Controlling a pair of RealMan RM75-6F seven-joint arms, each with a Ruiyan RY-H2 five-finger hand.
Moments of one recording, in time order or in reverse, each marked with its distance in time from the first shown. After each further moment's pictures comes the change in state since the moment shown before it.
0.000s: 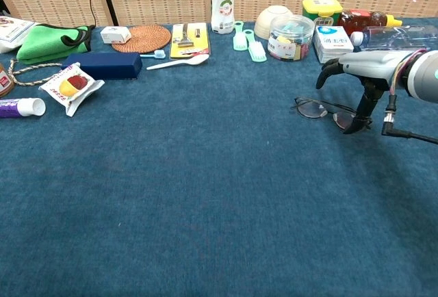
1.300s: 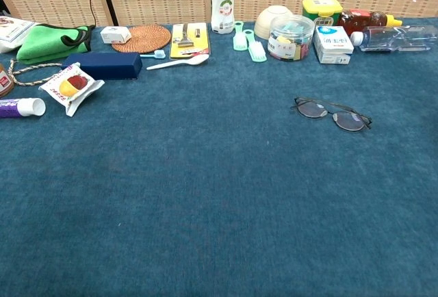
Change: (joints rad) left arm -0.005 -0.126 0.004 -0.012 0.040 0.025 0.000; right arm -0.503 0.262 -0.083 -0.243 -0.503 0.541 0.266
